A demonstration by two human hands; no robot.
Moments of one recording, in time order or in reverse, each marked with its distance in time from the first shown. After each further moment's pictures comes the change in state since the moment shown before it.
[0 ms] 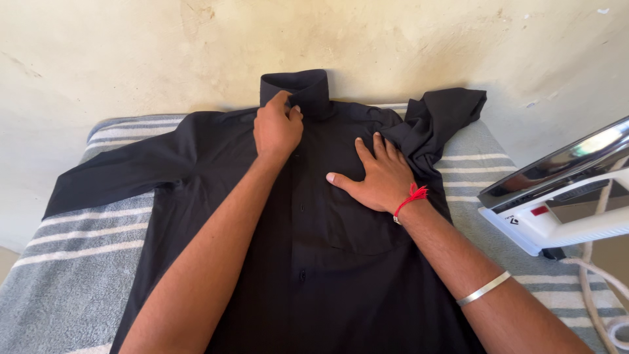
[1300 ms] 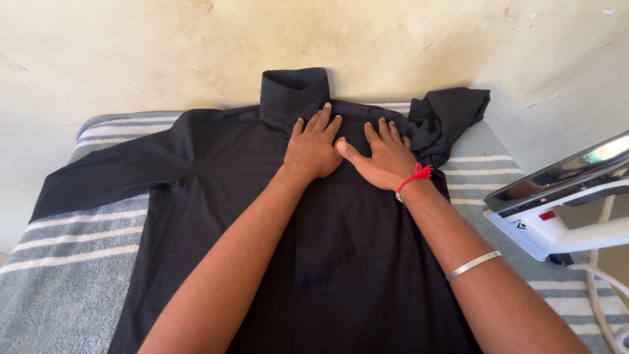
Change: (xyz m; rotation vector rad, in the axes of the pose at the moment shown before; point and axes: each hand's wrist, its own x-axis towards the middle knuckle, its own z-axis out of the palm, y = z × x) left_hand -0.024 -0.020 0.068 0.423 -0.381 0.445; right_hand 0.050 0.020 0.009 0.115 0.022 0.049
